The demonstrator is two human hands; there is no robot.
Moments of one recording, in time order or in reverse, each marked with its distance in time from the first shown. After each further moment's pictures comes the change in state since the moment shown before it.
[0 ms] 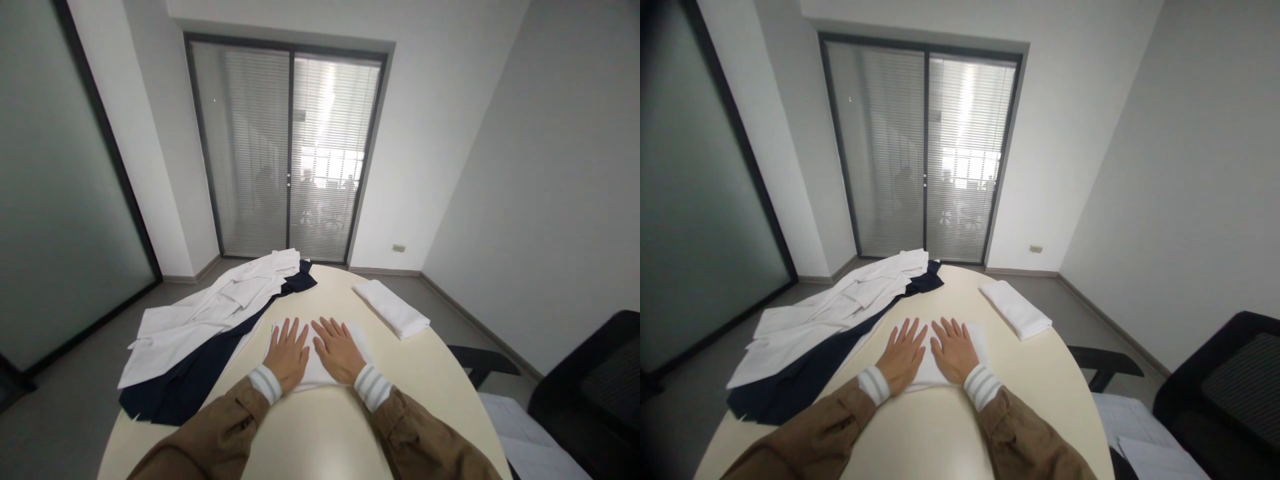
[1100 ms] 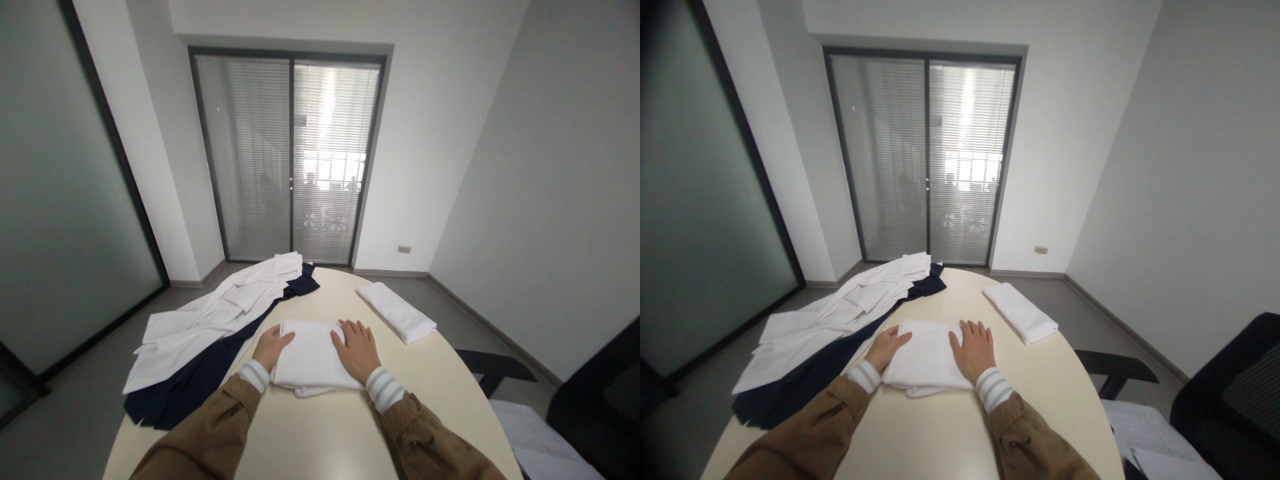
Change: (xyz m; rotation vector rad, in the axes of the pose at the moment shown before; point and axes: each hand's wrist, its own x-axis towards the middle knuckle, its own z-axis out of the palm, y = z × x) left_hand 0.030 -0.057 0.017 -1.332 0.185 -0.476; right_hand 0.002 0.042 0.008 0.020 0.169 0.317
